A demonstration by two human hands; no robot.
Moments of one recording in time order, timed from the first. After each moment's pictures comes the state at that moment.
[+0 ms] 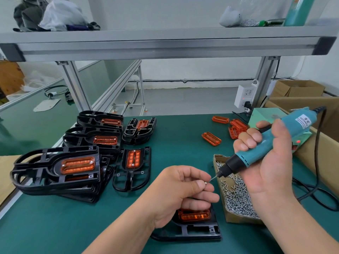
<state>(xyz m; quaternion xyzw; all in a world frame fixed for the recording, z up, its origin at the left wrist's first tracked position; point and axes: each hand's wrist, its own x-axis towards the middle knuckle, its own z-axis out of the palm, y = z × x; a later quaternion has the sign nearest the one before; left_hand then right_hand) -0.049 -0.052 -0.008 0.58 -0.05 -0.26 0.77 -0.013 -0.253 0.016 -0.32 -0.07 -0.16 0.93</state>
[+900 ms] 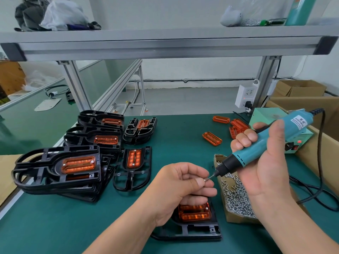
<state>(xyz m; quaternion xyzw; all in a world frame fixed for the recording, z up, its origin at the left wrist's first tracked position) -0.047 -0.051 -0.012 0.59 -0.05 -0.23 0.77 -0.012 -0.251 0.007 -0.34 -0.07 -0.16 0.92</state>
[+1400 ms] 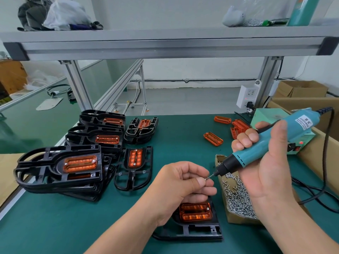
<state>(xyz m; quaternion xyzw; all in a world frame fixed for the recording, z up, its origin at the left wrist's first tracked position) -0.047 -0.051 -0.014 0.61 -0.06 -0.20 0.76 -0.013 -0.251 0.007 -0.35 -0.10 -0.16 0.92</state>
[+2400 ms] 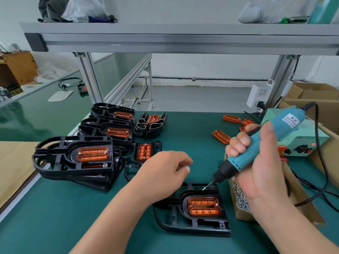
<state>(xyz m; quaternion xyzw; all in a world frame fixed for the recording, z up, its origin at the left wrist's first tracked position) -0.030 -0.005 -0.003 0.94 -0.15 0.01 0.30 -0.015 -0.223 0.002 -0.38 -0.08 -0.11 0.92</state>
